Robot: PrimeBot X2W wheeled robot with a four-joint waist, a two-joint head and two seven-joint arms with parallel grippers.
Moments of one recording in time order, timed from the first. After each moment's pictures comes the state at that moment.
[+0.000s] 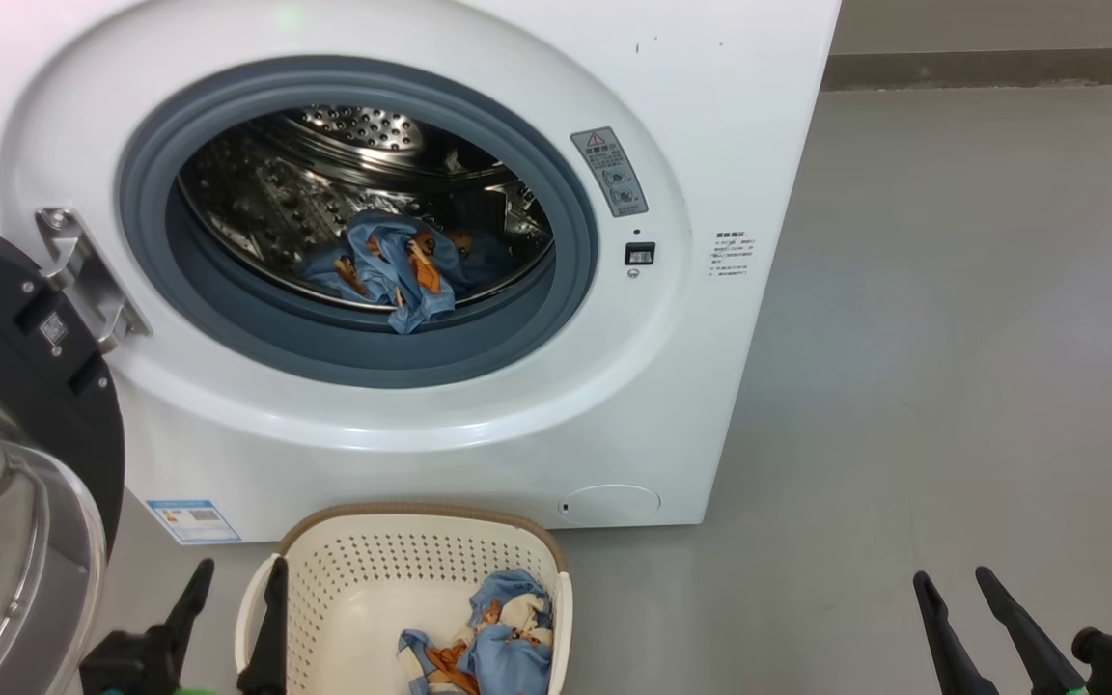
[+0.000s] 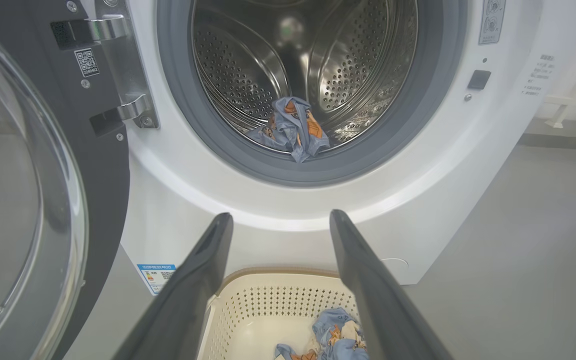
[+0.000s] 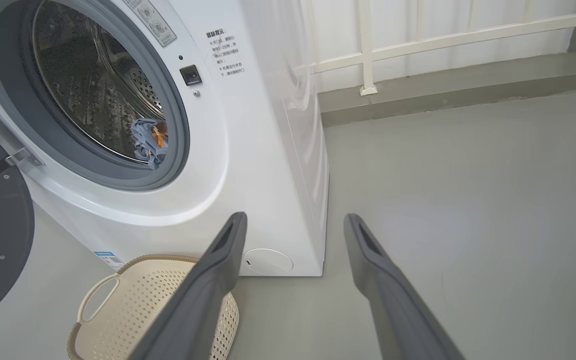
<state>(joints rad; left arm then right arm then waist) -0.03 0.13 -0.10 0.31 -0.28 -0.13 -0.26 0.09 -0.25 0.07 0.21 0.49 0.13 -0.26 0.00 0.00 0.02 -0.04</state>
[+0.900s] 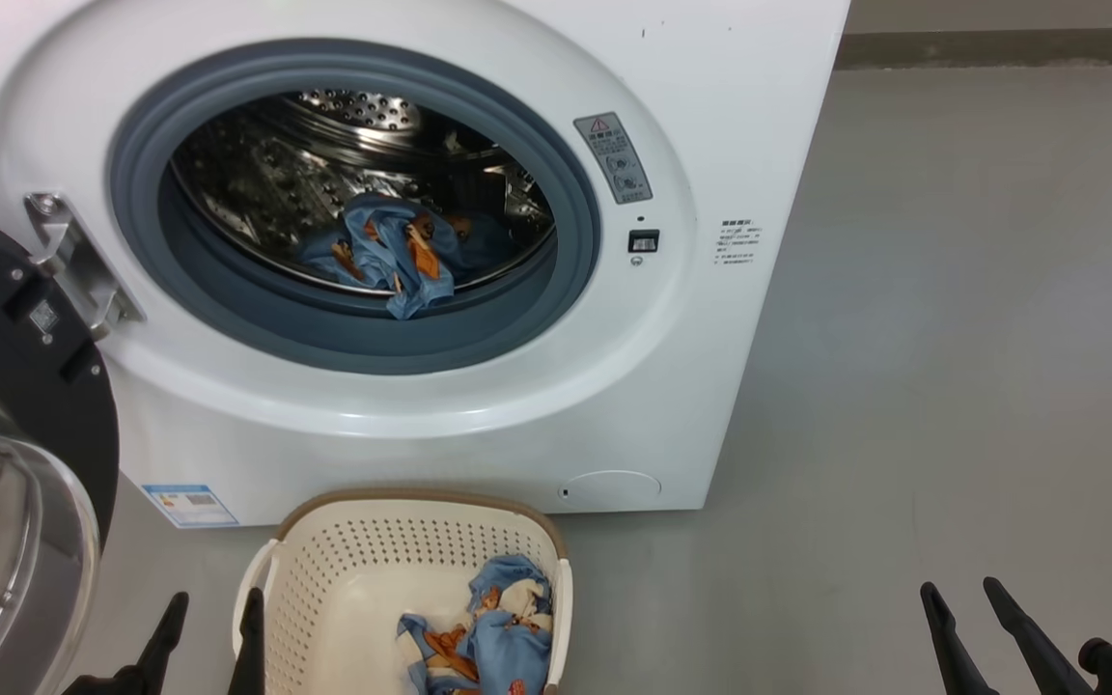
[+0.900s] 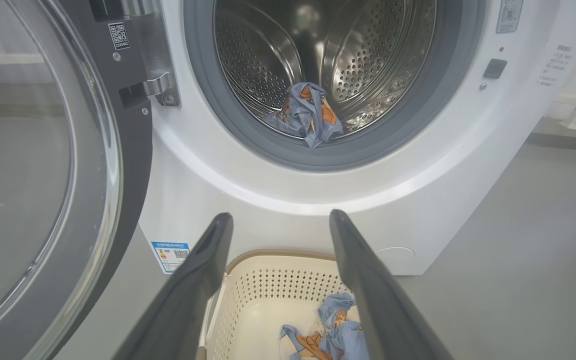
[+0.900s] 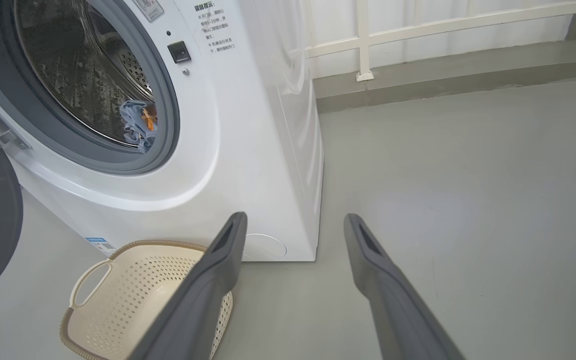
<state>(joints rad) 0.07 0.12 -0.03 0.22 -0.27 -0.13 -0.26 0.12 -0.26 0.06 0.20 0.48 0.13 -0.26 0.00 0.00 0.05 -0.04</state>
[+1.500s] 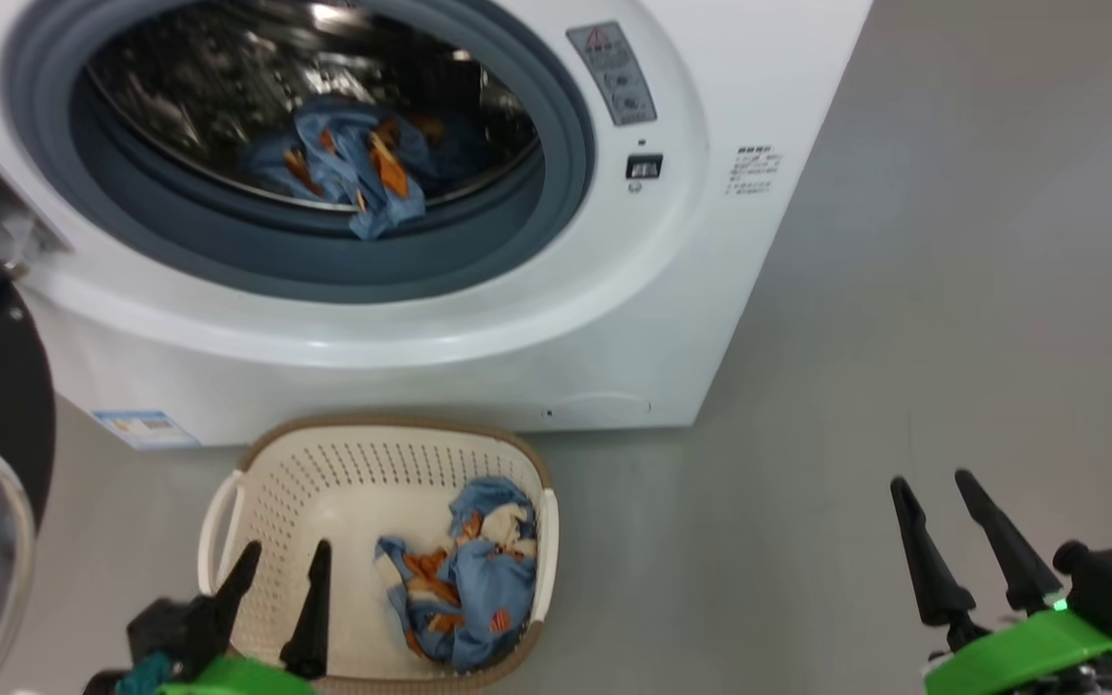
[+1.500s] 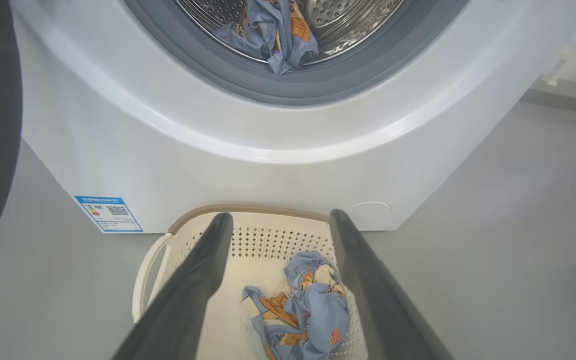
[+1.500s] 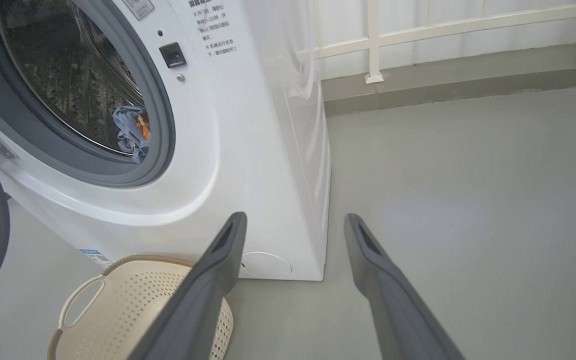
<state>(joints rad) -0.08 0.10 -0.14 0.38 -0.30 -0.13 -0.26 -0.02 -0.23 0.07 0.18 0.44 0.13 -0.26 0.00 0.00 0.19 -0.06</state>
